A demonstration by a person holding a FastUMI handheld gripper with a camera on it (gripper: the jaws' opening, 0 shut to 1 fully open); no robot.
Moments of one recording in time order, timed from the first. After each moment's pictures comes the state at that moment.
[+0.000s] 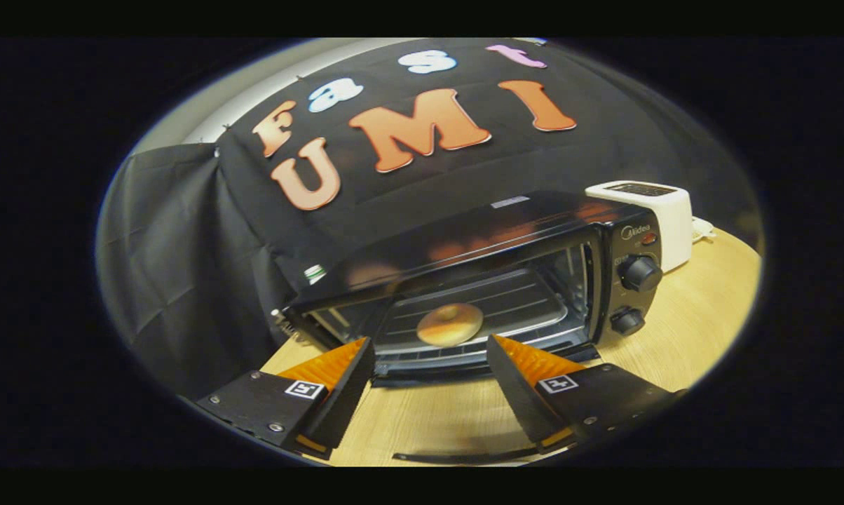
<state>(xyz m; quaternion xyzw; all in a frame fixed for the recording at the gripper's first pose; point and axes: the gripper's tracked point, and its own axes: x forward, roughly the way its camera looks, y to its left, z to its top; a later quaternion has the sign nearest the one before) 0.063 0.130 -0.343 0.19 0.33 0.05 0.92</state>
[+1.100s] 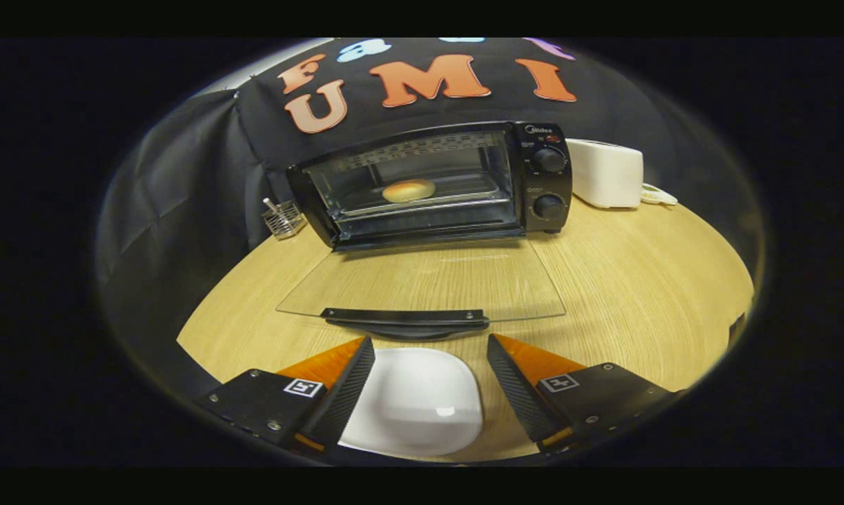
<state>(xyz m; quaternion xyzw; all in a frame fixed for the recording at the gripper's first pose) -0.106 0.092 -0.407 0.10 0.49 0.03 0.87</state>
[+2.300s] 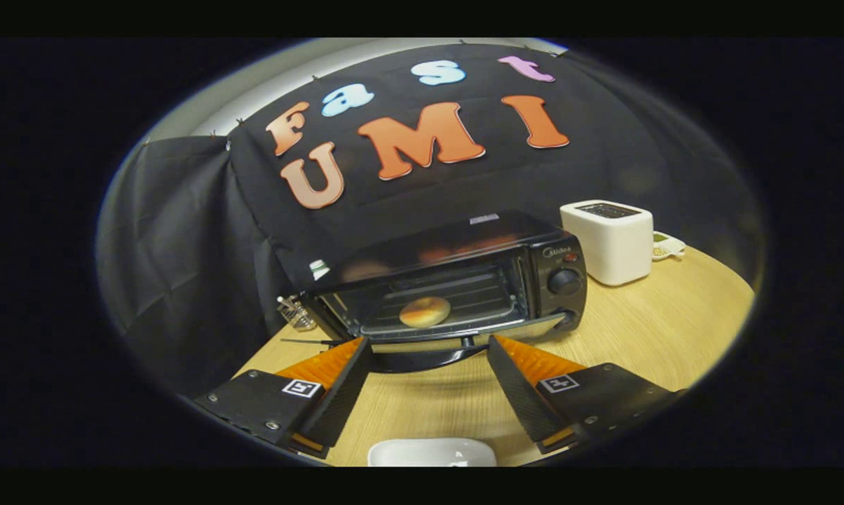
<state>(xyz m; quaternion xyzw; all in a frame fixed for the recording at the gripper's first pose) 0.041 0.087 -0.306 0.17 0.31 0.01 0.94</state>
